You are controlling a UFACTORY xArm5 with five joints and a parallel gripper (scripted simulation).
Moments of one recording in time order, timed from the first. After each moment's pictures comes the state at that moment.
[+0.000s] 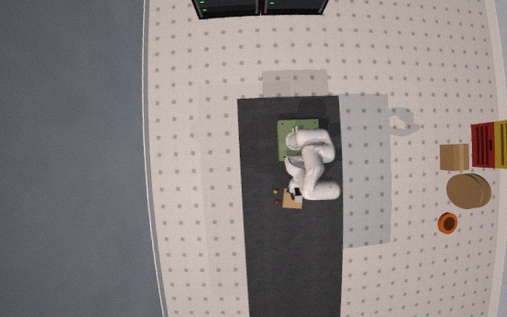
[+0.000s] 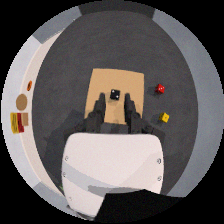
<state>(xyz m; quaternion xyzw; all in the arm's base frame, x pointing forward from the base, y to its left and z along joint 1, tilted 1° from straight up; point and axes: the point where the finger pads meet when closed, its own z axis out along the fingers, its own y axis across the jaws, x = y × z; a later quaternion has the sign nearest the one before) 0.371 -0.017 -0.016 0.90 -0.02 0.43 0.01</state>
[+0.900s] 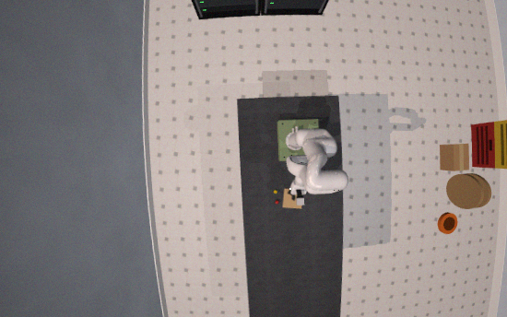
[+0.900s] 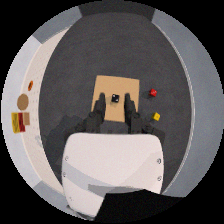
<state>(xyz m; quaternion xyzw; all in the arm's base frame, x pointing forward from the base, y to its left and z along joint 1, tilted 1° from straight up) 0.371 -0.017 0.034 0.91 -0.02 0.42 0.01</state>
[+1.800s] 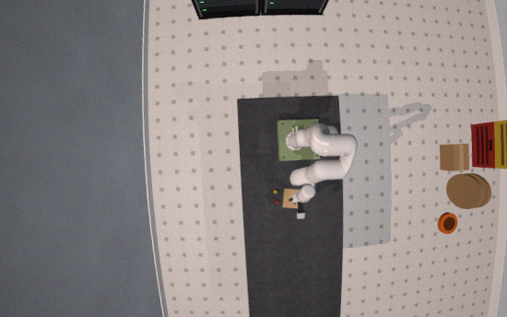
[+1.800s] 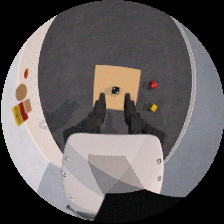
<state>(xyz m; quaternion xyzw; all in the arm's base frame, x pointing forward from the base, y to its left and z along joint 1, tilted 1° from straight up) 0.393 -0.017 0.050 0.97 -0.02 0.22 0.00</state>
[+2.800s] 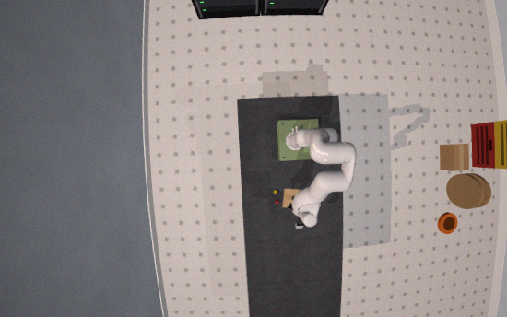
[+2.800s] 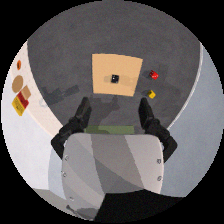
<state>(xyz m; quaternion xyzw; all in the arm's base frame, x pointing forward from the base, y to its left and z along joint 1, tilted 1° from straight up) 0.417 -0.020 0.060 1.00 -0.02 0.00 0.00</state>
